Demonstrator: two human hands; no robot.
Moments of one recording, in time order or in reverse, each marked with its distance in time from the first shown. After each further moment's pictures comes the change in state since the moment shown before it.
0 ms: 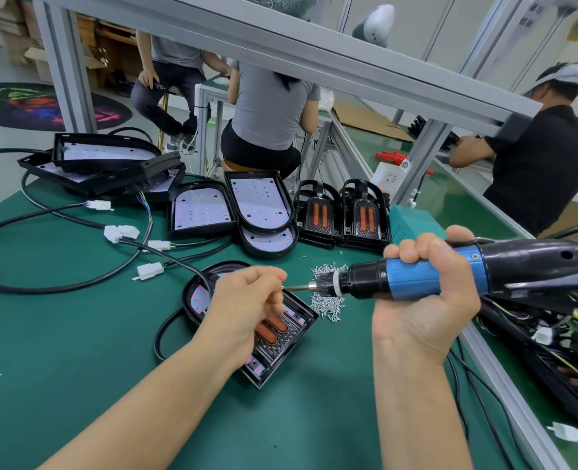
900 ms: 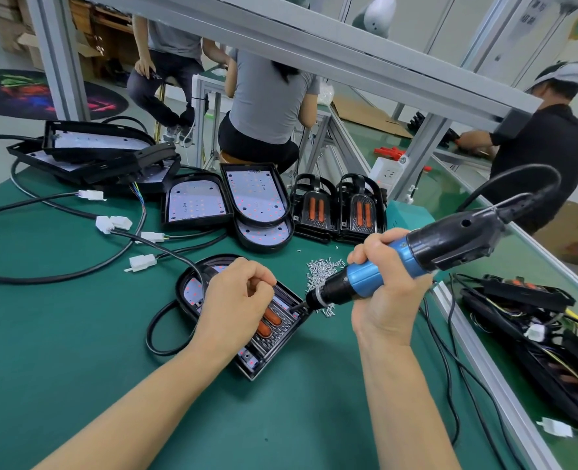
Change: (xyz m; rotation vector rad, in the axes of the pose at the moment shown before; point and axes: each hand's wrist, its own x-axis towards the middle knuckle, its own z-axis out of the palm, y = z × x) left_hand 0.008 -0.023 -0.013 0.523 0.000 0.364; right_hand 0.009 0.026 -0.022 -0.371 -0.143 0.015
